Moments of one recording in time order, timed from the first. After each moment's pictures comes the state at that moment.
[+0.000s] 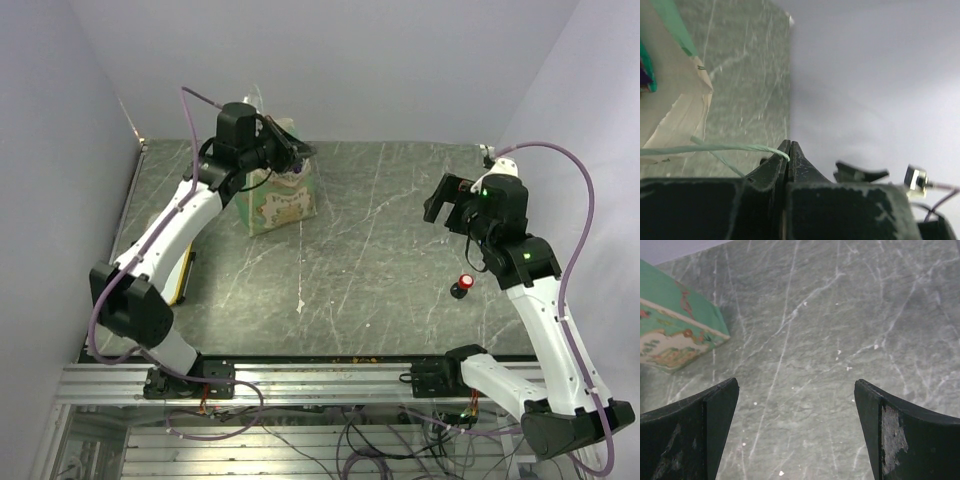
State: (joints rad) left arm -0.43 1.60 1.58 -0.28 0.28 -1.13; right arm 0.24 0.96 1.18 -0.70 0.20 0.36
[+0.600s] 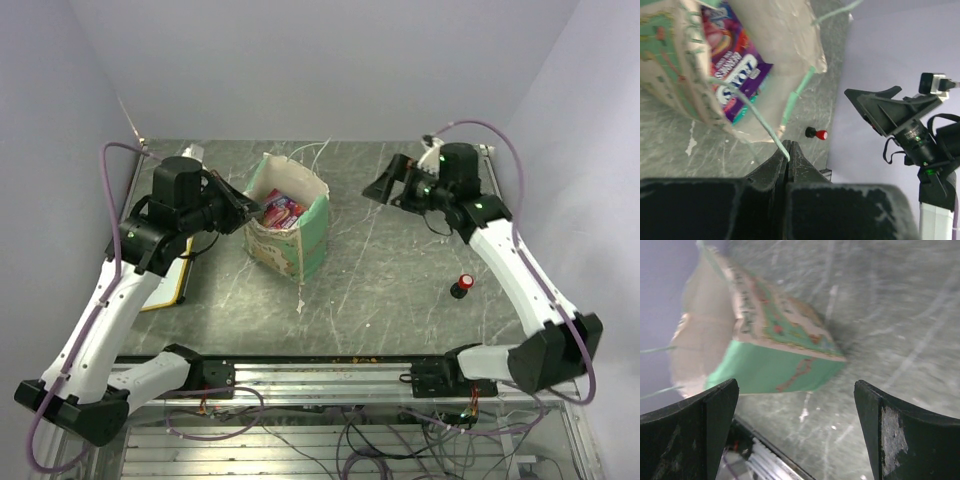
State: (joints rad) left arm -0.41 1.05 1.32 -0.75 0.15 -1.05; right arm 0.28 1.29 1.24 -0.48 -0.35 0.54
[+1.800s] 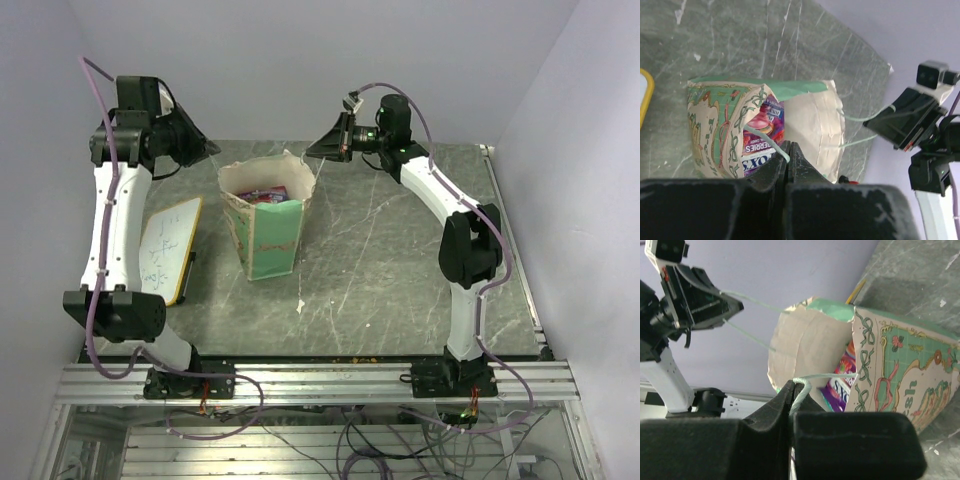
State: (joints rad) left arm -0.03 1.56 1.92 -1.00 0.28 -0.70; right arm 0.35 2.10 1.85 0.11 -1.04 1.06
